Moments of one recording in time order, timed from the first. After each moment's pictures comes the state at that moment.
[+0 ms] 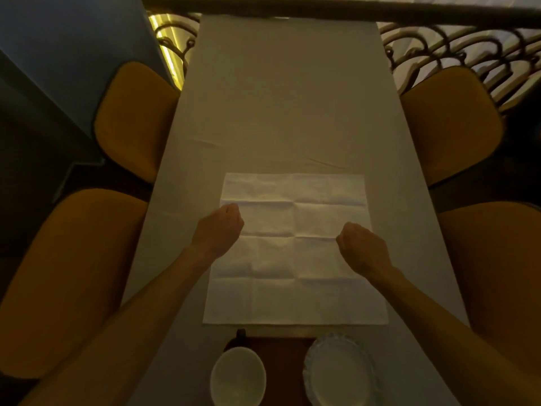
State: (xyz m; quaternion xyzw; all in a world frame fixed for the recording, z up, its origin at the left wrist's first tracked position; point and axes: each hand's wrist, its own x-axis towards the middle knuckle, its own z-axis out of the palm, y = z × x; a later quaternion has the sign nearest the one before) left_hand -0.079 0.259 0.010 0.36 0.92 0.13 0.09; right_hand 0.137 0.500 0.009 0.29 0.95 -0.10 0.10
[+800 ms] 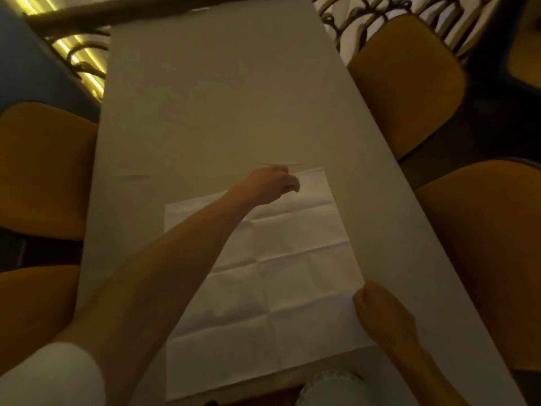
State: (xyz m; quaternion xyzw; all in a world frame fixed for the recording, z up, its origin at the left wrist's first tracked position) left_hand -0.101 0.530 -0.014 0.68 0.72 0.04 0.16; right_hand 0.244 0.496 -0.046 0.55 0.78 -0.28 0.14
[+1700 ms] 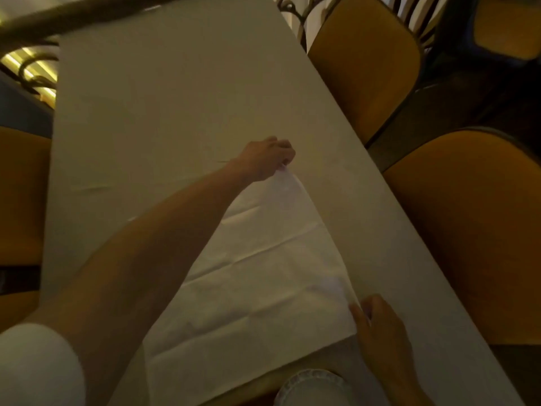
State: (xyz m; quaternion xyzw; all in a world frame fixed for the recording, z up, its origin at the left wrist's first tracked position) left_hand -0.074 0.613 -0.020 0.74 0.67 0.00 0.07; right_hand 0.296 0.473 -0.054 0.63 0.68 -0.37 -0.03
